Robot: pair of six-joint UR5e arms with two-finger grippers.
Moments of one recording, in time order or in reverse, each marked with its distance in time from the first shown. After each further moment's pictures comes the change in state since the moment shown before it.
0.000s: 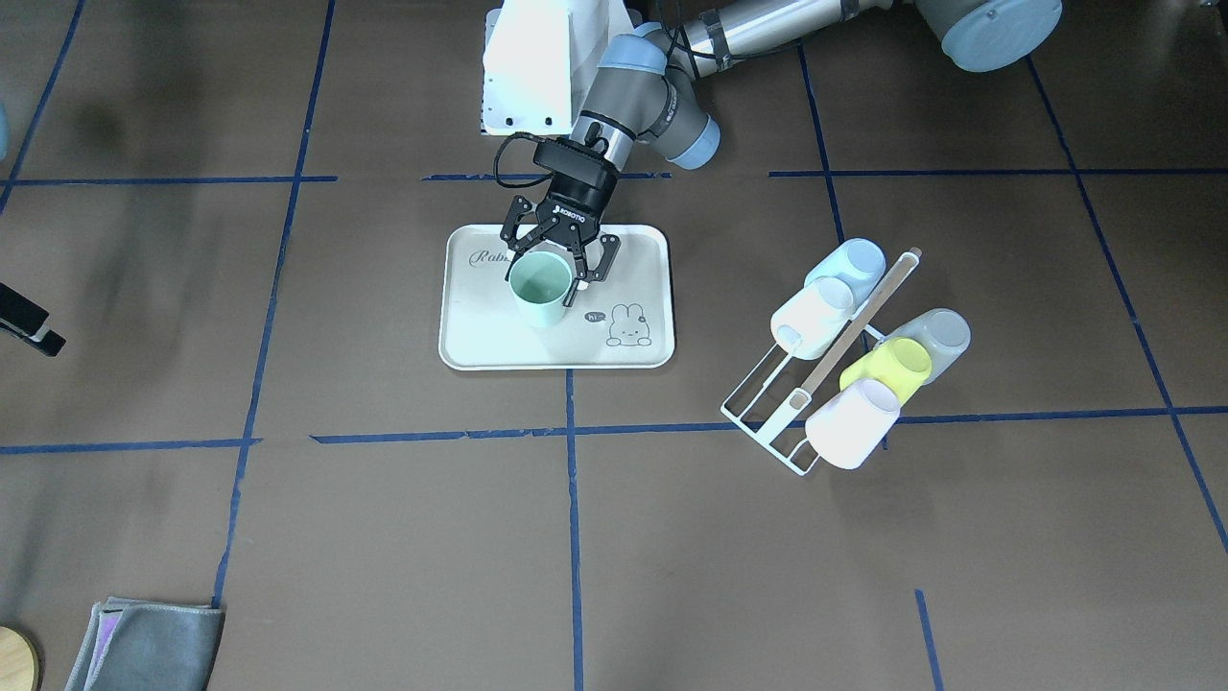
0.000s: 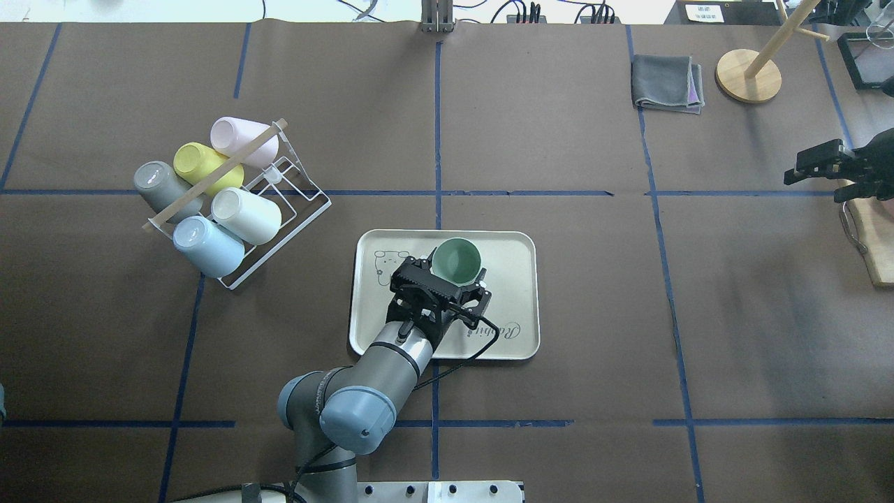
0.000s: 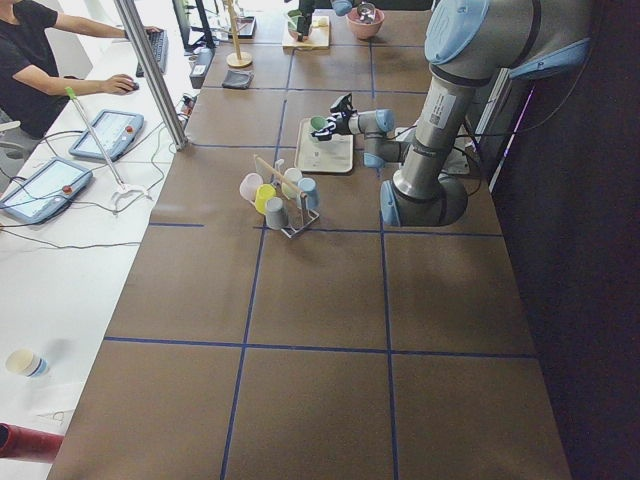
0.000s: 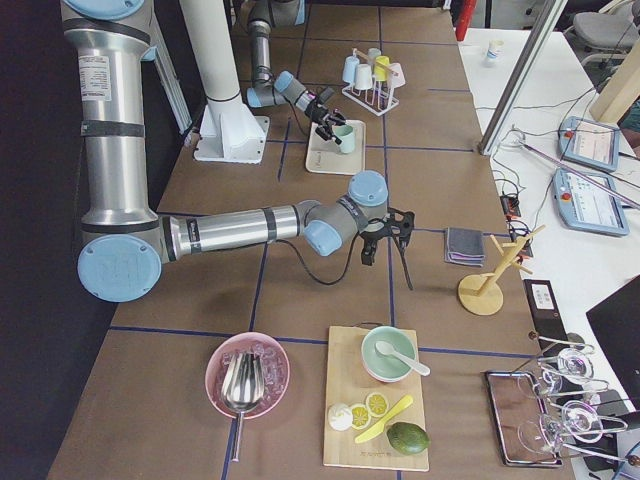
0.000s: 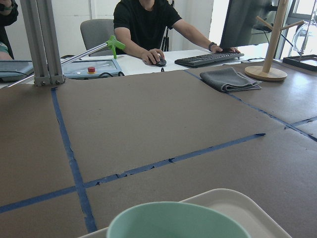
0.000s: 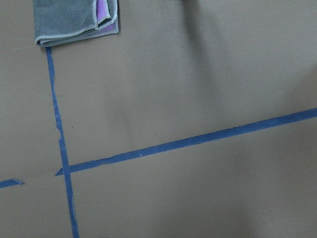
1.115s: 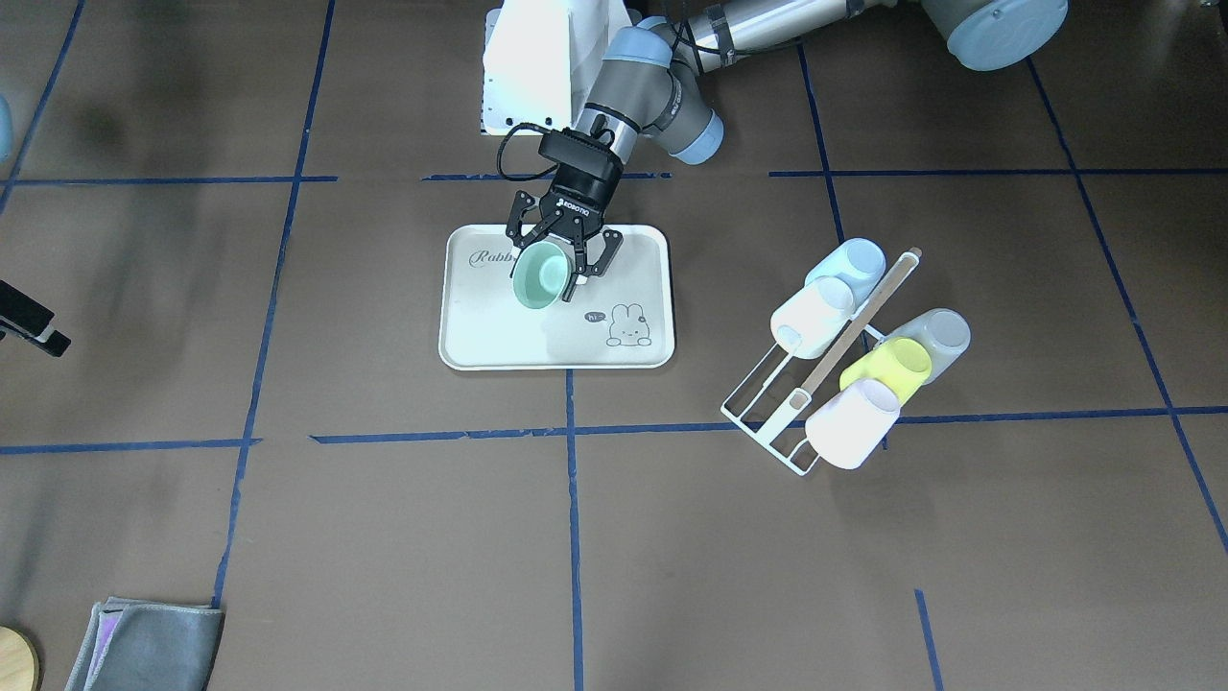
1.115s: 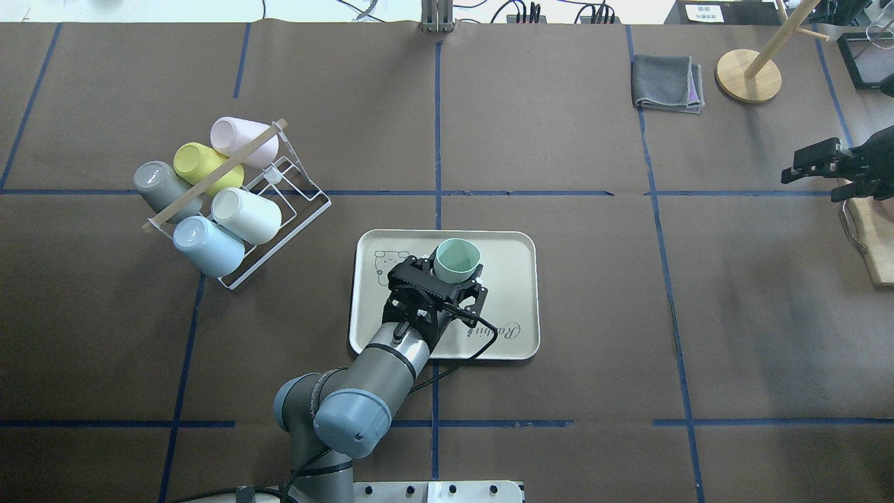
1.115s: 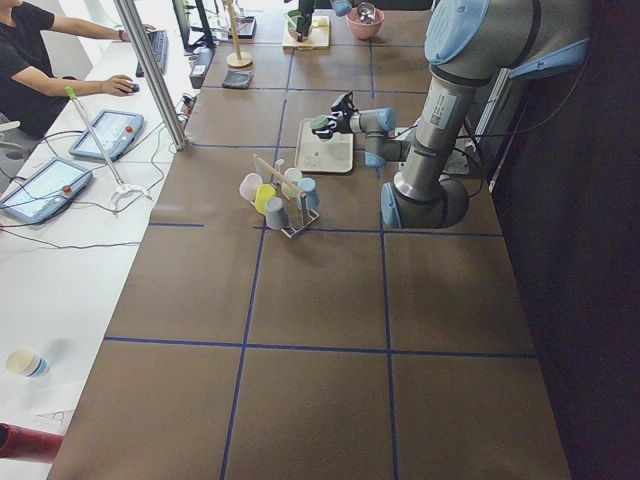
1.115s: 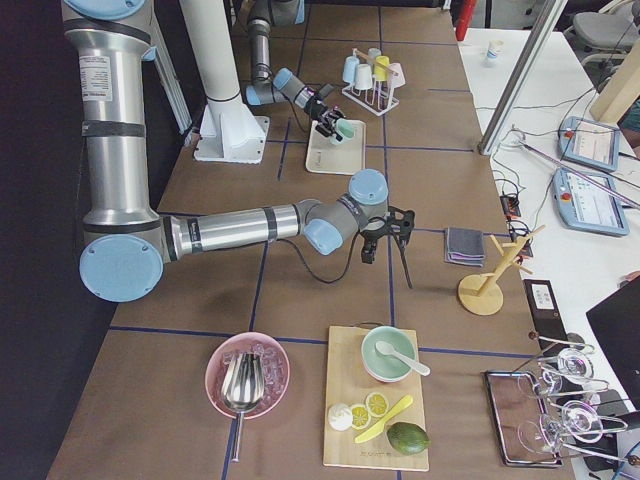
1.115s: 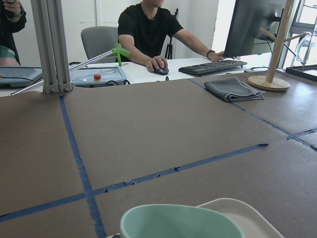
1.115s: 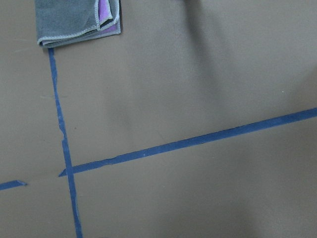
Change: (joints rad) left arm 0.003 0.010 -0.030 0.000 0.006 -0.003; right arm -0.001 0.002 0.001 0.000 0.000 0.009
